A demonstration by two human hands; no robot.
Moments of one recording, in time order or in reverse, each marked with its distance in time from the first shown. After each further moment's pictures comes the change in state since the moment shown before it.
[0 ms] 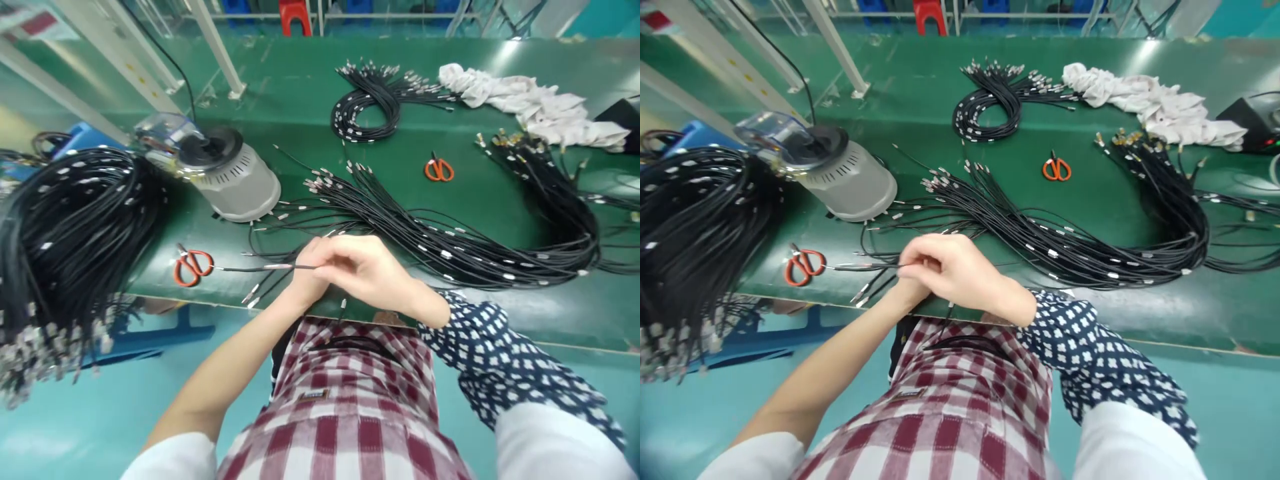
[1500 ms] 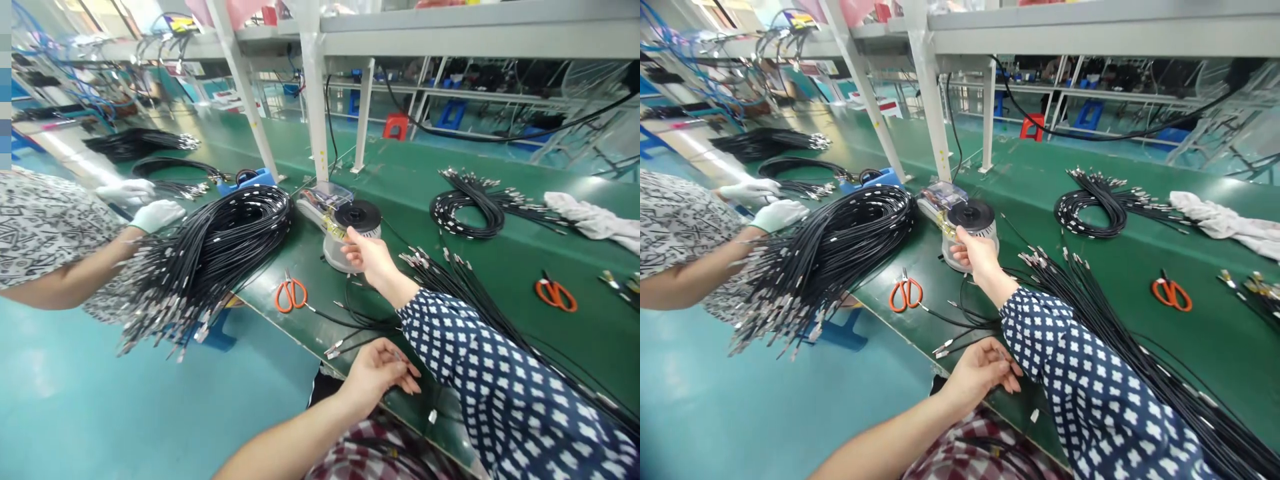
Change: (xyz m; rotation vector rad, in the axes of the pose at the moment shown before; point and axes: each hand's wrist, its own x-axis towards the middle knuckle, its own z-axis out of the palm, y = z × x) left_hand -0.049 -0.020 -0.018 -1.024 0.026 -0.291; right_hand 0.217 0.026 0.121 0.682 0.194 0.687
